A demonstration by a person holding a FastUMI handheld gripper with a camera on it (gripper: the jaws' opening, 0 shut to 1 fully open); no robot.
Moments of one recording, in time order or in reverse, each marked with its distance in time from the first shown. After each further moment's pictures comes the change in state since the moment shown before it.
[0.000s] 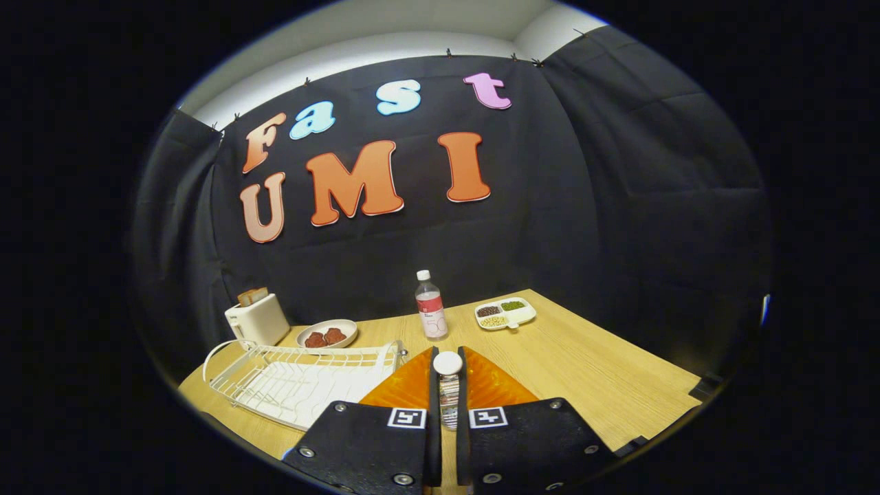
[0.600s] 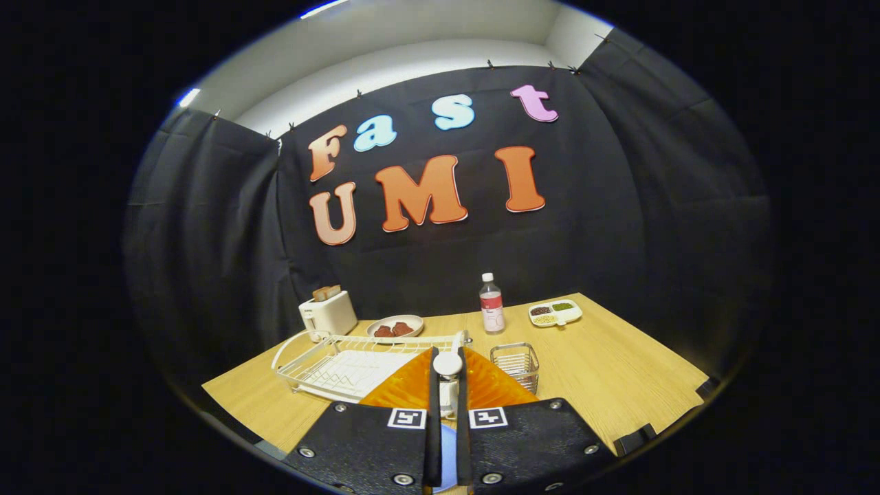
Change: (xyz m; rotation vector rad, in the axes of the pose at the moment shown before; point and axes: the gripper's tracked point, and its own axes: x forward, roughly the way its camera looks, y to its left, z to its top) arm -0.091 0.054 0.001 -0.029 -0.005 0.252
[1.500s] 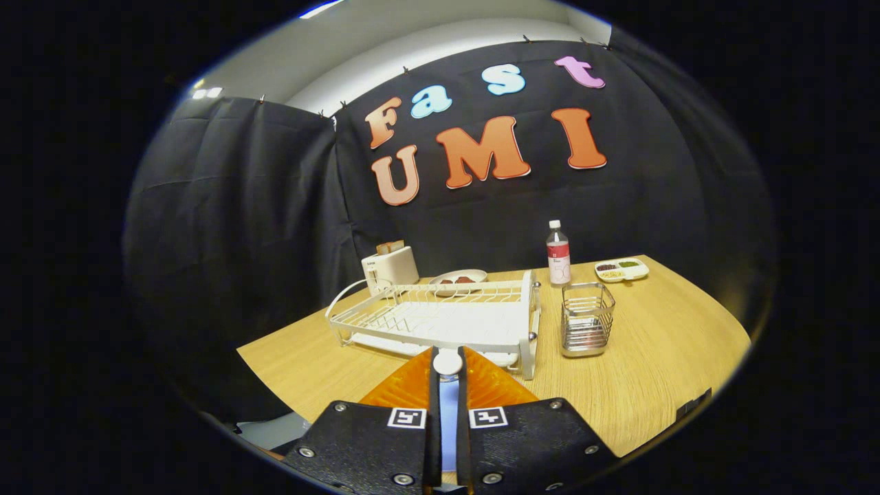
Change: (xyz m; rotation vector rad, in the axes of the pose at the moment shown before) arm -0.013 0.045 -0.105 -0.009 0.141 0.258
